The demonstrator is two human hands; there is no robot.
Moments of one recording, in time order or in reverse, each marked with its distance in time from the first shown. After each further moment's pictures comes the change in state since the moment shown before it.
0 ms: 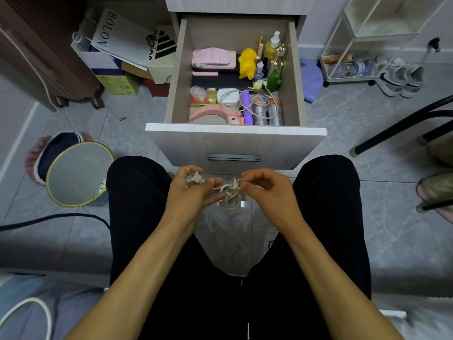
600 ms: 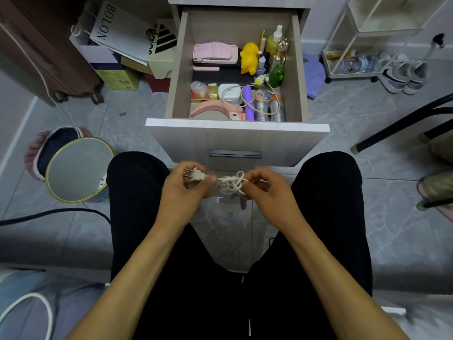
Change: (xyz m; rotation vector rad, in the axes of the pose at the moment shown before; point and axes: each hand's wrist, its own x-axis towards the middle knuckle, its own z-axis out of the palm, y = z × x) left_hand -0.003 0.001 -0.016 0.323 -0.026 0.256; right_hand -0.003 0.001 0.001 -0.114 -0.061 0.043
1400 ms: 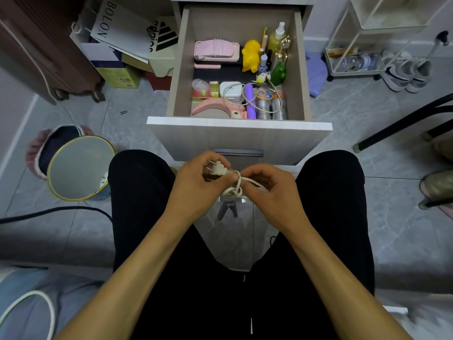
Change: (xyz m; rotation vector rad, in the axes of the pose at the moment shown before) left_hand 0.001 0.026 0.012 0.310 -0.109 0.186; right_hand -0.008 -0.014 -0.001 -0.041 0.020 -0.201
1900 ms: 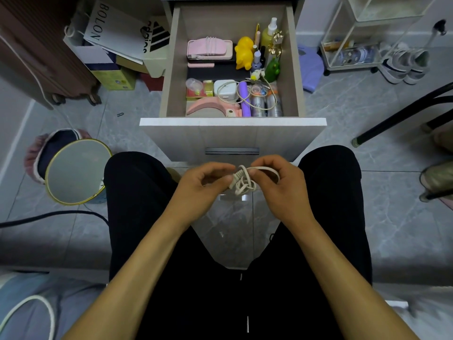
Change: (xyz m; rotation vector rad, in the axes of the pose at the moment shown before) left_hand 0.001 -0.014 0.010 -0.185 -0.217 -0.099; right_hand 0.002 0.002 -0.016 -0.054 0.136 -0.016
